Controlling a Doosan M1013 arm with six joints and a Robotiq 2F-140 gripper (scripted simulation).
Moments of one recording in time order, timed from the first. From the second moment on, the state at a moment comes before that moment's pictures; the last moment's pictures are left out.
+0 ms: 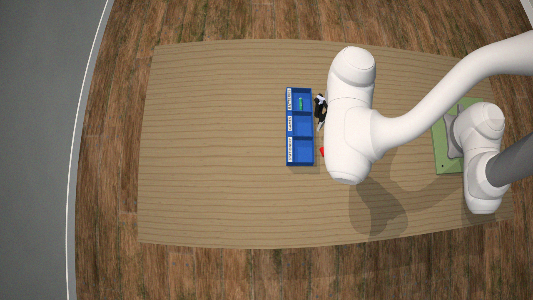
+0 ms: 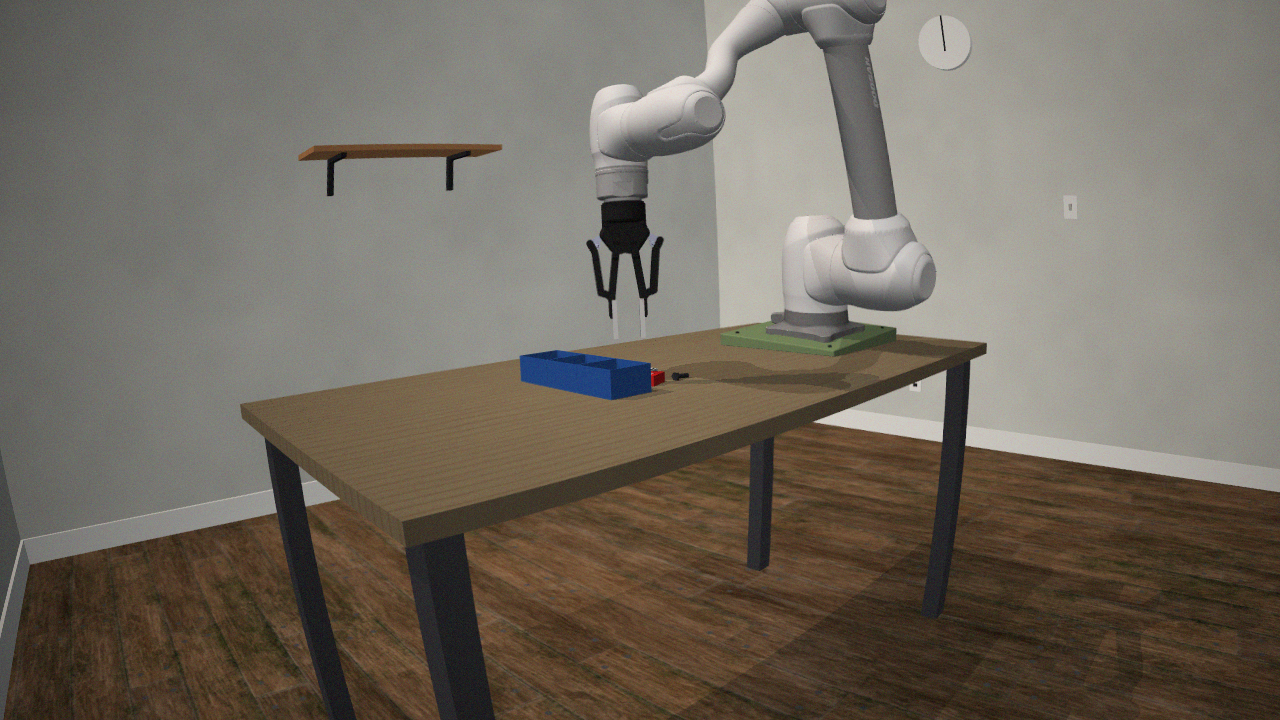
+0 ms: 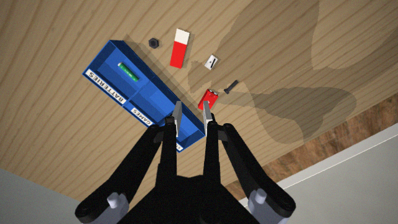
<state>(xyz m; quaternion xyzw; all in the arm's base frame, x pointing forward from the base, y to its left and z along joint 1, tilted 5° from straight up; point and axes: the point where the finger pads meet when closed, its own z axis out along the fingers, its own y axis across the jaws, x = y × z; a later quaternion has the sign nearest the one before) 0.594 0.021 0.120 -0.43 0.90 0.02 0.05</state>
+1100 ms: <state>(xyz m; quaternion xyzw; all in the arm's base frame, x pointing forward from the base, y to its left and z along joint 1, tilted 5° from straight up) 0.575 0.056 0.124 -0.20 0.98 0.02 0.04</state>
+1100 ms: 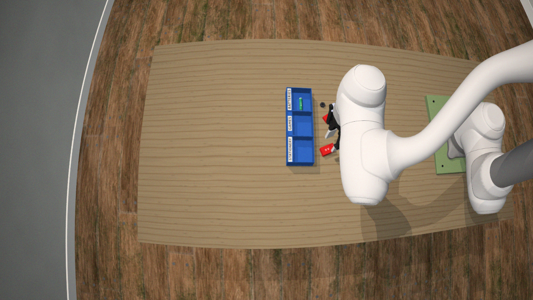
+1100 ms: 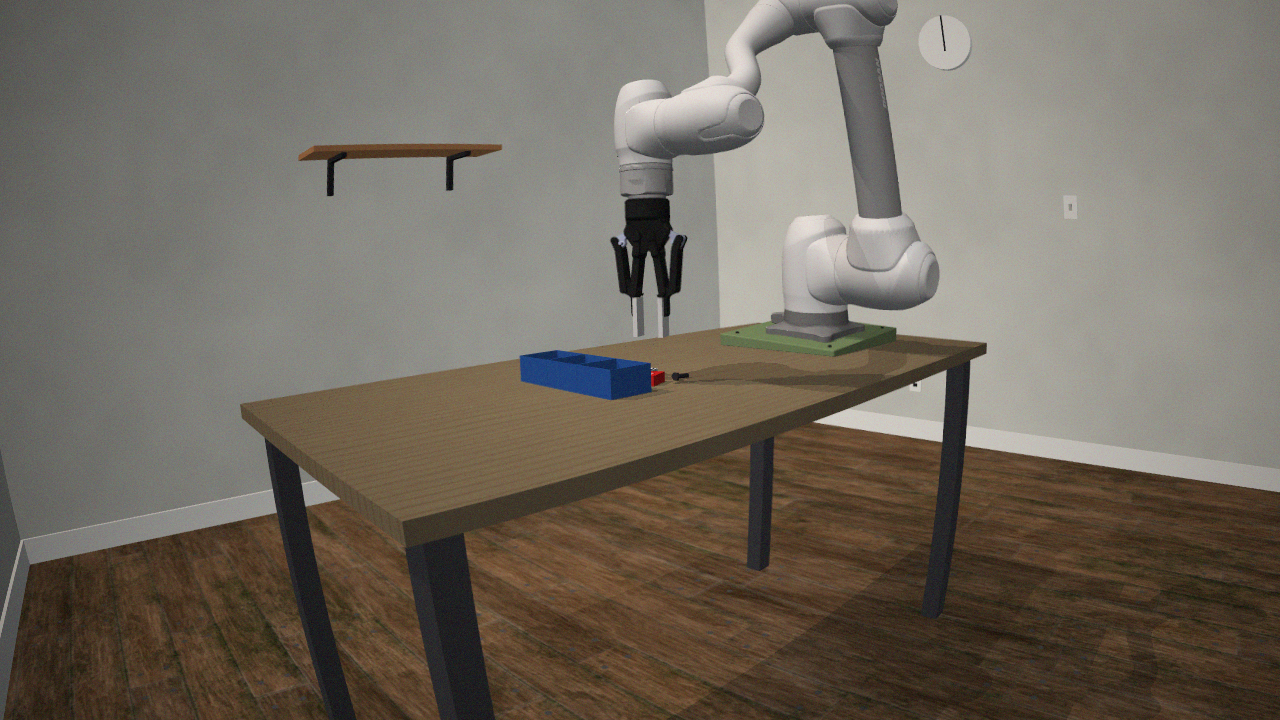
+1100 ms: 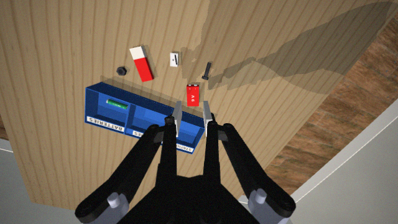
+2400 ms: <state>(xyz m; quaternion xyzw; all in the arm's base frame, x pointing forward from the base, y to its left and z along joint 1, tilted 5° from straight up) 0.580 0.059 0.055 -0.20 0.98 0.02 0.04</state>
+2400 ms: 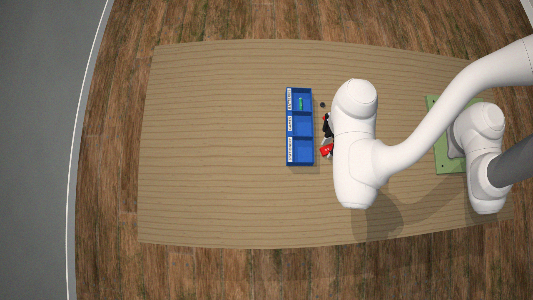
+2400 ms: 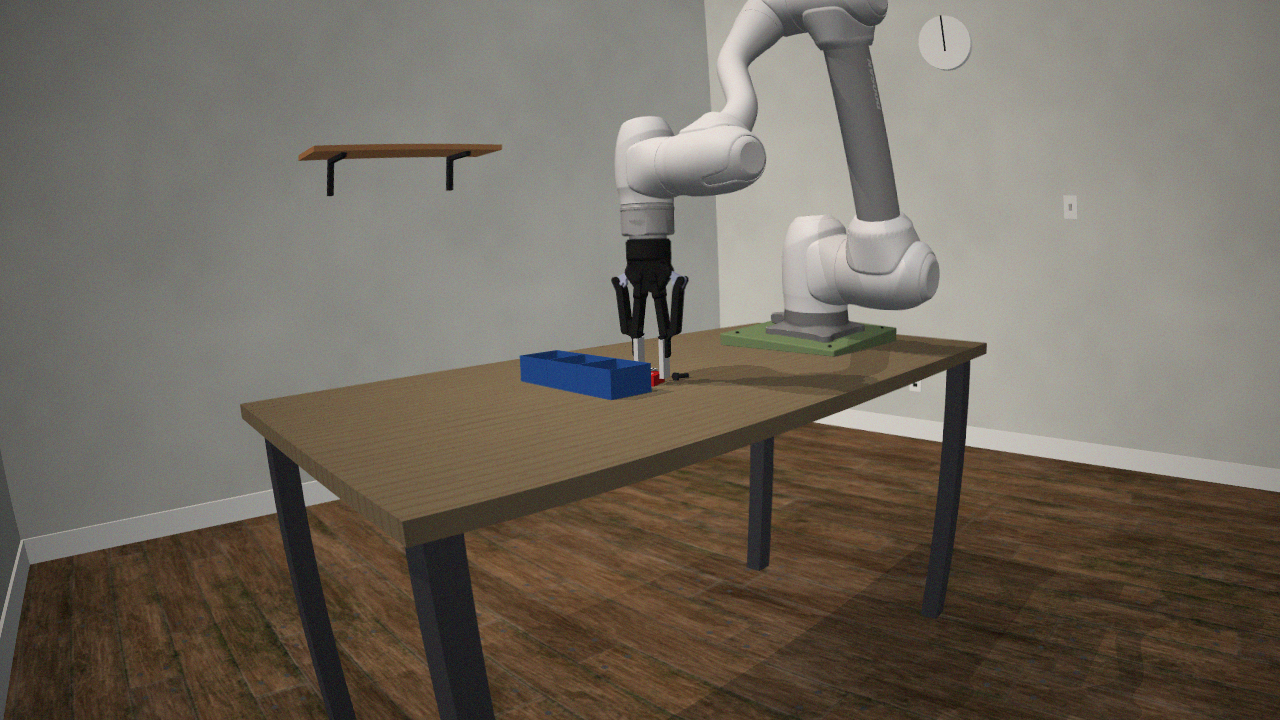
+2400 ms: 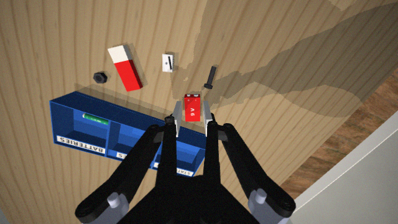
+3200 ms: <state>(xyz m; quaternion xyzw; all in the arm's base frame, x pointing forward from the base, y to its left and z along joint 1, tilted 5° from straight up) 0.580 0.059 0.046 -0.20 0.98 0.02 0.04</state>
